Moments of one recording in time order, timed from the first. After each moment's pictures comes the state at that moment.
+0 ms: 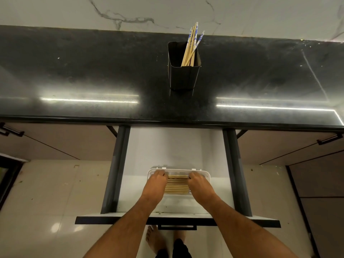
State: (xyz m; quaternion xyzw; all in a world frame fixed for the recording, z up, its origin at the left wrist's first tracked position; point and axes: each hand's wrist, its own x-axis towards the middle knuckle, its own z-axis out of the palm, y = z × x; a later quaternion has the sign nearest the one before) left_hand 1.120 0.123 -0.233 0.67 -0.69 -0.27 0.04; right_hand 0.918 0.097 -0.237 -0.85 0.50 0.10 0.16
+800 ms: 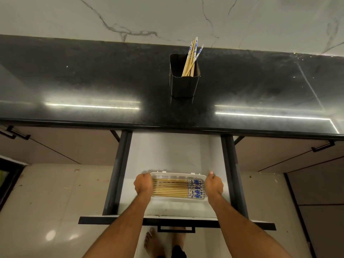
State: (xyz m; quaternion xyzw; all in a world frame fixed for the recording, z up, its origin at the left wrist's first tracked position) left_hand 1.139 0.101 -0.217 0.85 -0.15 -0.43 0.28; right_hand 0.897 0.079 -0.220 -0.31 0.84 -0.19 0.41
